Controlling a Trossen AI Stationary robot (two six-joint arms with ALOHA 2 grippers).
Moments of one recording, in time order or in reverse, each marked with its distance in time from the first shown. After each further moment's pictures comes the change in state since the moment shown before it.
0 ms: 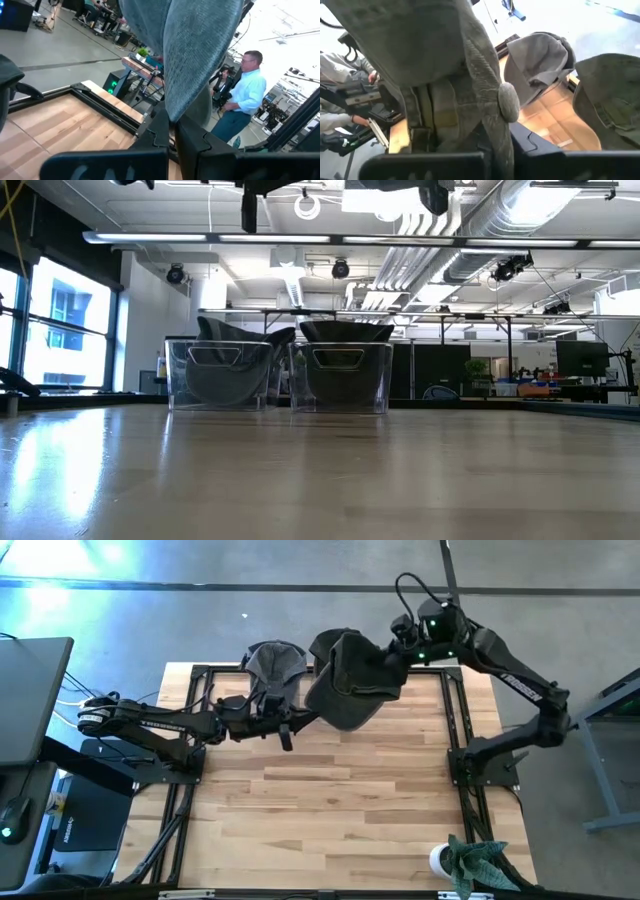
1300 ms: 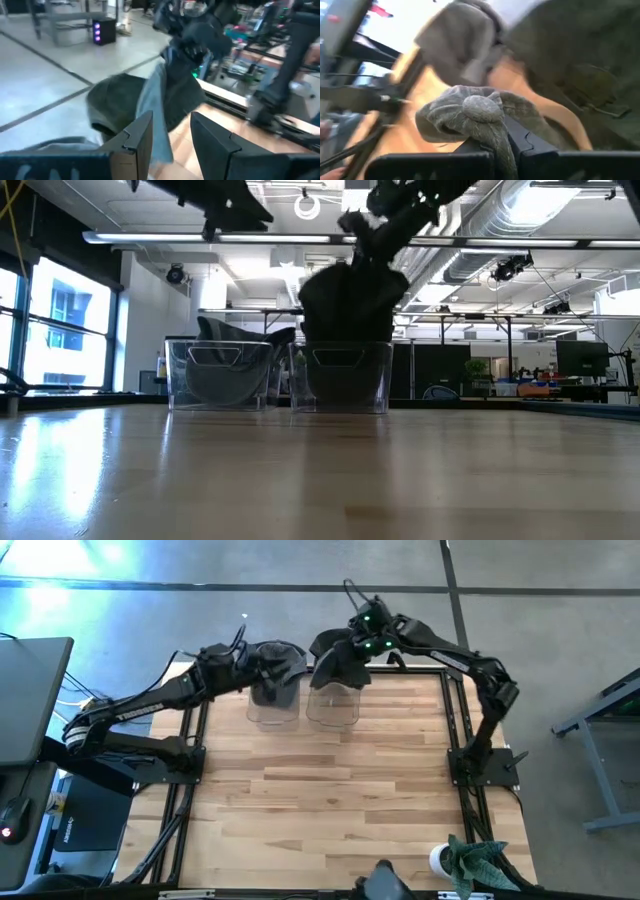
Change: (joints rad) left arm 0.437 -0.177 0.120 -0.558 0.132 0.370; right arm -0.088 0.435 0.095 0.100 0.097 0.254
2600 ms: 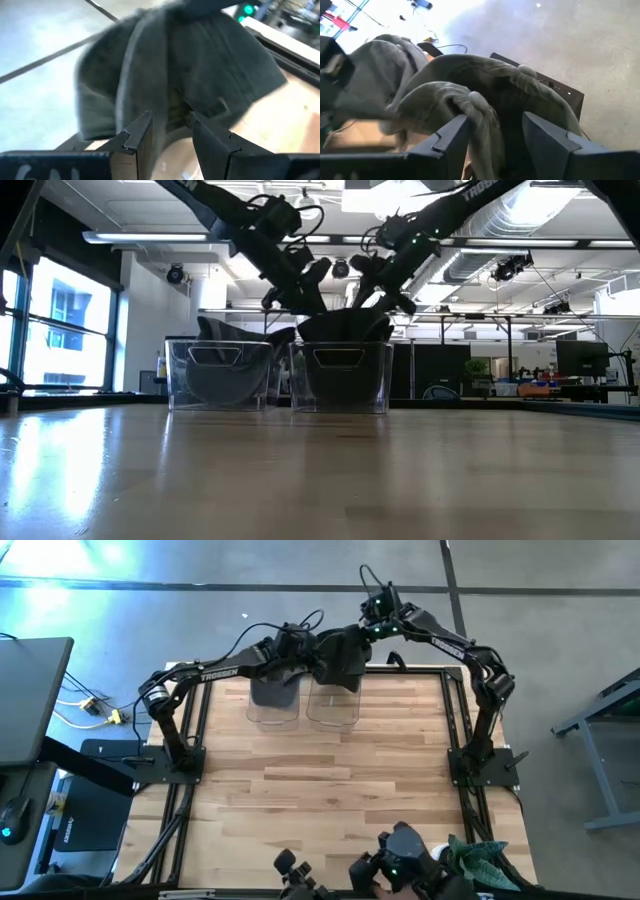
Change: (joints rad) left arm 0.134 0.707 0.444 -0.090 -0.011 -0.010; right arm -0.182 0.111 0.001 0.118 0.050 -0.200
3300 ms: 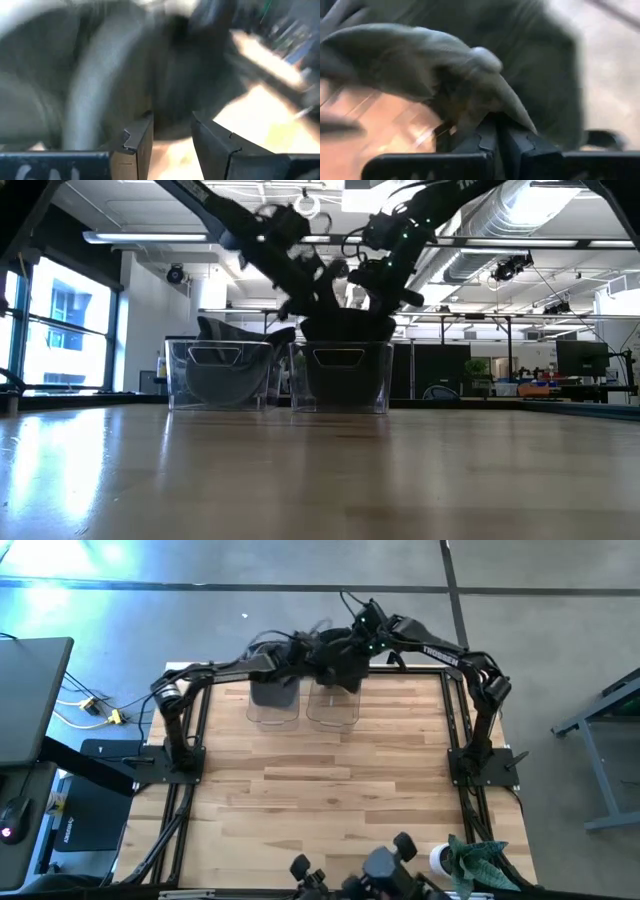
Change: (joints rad) left arm -0.031 0.063 0.004 0.101 0.122 -0.122; right arm 0.117 -0.013 0.000 -0.236 0.292 -0.169
